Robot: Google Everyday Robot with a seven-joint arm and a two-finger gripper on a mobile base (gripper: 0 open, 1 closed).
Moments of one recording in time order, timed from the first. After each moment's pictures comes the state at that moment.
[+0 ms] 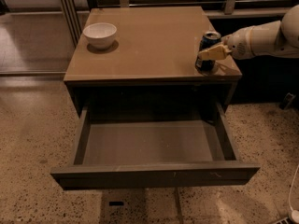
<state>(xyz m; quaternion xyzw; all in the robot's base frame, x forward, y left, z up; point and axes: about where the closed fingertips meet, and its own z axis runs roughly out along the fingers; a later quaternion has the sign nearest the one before) 0.733 -0.219 0.870 -0.37 0.78 0.18 0.47</state>
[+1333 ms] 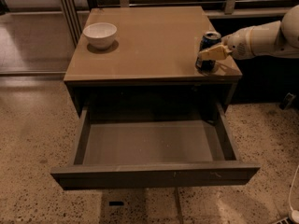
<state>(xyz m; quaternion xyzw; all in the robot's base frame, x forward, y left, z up) 0.733 -0.218 0.870 -0.37 0.78 0.18 0.47</state>
